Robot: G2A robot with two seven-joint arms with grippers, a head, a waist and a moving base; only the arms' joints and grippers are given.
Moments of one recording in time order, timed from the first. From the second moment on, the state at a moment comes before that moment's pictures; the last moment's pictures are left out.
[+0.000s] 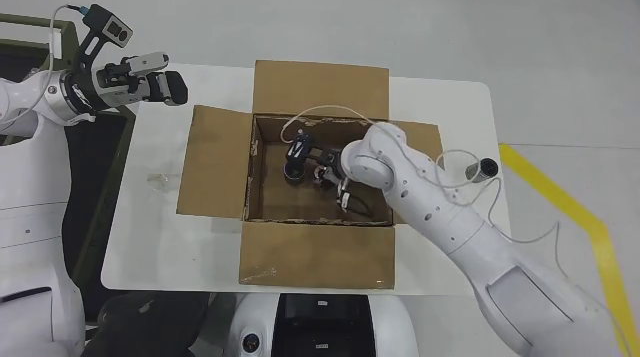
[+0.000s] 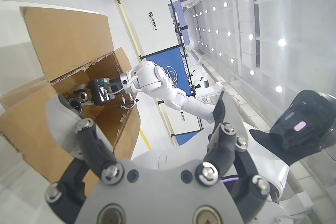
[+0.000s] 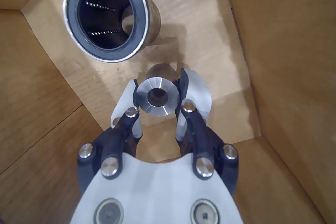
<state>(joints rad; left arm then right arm) 0.93 -0.90 -1.69 -1.39 -0.52 -0.05 -1.47 -0.69 -1.46 0.65 -1.20 -0.97 -0.41 1.09</state>
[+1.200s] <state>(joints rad) 0.93 -0.90 -1.69 -1.39 -0.52 -0.05 -1.47 -1.06 -1.32 0.99 -1.82 -1.03 -0.40 1.08</state>
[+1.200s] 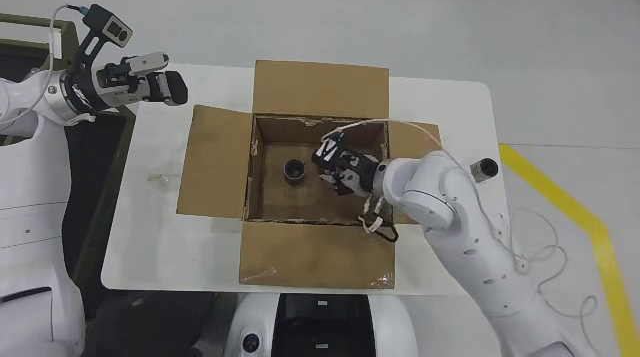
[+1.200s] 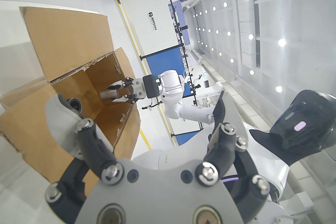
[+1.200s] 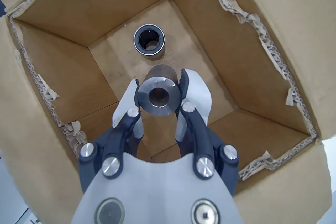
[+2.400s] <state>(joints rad) 0.93 -0.90 -1.69 -1.39 -0.52 -0.05 -1.47 -1.12 -1.30 1.05 -1.88 -1.02 -0.37 1.05</state>
